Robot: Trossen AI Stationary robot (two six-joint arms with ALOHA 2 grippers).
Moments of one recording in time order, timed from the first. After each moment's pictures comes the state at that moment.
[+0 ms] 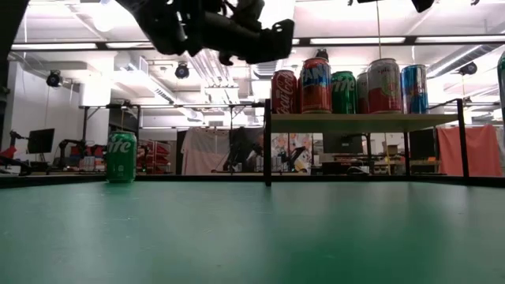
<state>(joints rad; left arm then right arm) 0.09 1.80 1.08 0.85 -0.58 0.27 0.48 1.01 0.94 -0.47 0.95 0.45</state>
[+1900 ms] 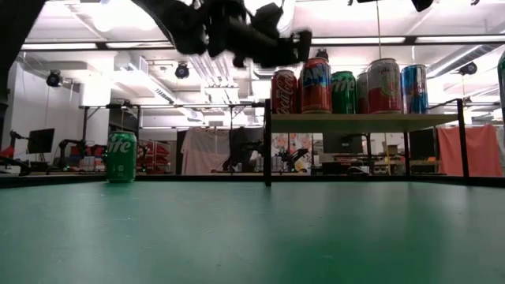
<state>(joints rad) 0.12 1.90 1.24 0.74 -0.60 0.25 0.48 1.01 0.94 -0.47 0.94 0.43</state>
